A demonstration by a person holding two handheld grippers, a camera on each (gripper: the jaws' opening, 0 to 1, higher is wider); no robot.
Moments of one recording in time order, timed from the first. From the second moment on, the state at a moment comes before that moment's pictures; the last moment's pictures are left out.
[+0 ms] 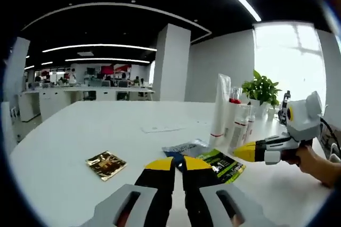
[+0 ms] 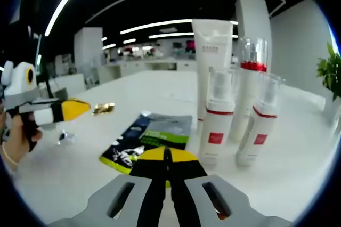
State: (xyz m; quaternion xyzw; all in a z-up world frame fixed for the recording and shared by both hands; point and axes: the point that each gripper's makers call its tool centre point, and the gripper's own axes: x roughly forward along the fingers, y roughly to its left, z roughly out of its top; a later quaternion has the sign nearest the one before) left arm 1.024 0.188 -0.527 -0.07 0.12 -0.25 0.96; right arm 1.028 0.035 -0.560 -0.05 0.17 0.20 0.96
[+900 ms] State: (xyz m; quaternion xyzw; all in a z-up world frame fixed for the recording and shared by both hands) left arm 1.068 0.237 -0.519 0.09 0.32 -0.26 0.91; right arm 1.008 0.083 -0.541 -0.04 0.15 0.26 0.95
